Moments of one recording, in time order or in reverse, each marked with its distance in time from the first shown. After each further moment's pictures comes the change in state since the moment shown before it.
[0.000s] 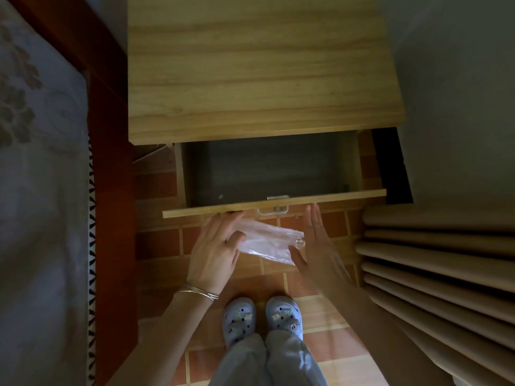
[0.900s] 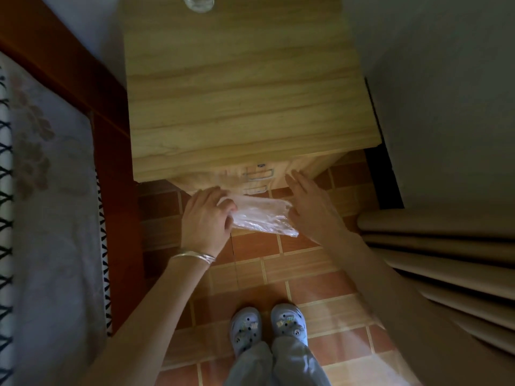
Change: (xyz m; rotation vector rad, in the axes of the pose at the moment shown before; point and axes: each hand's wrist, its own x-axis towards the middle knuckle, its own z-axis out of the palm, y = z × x) left_hand 0.082 -0.013 -0.064 0.070 0.003 -0.108; right_hand 0.100 -0.014 -0.078 -0.107 -0.196 0.023
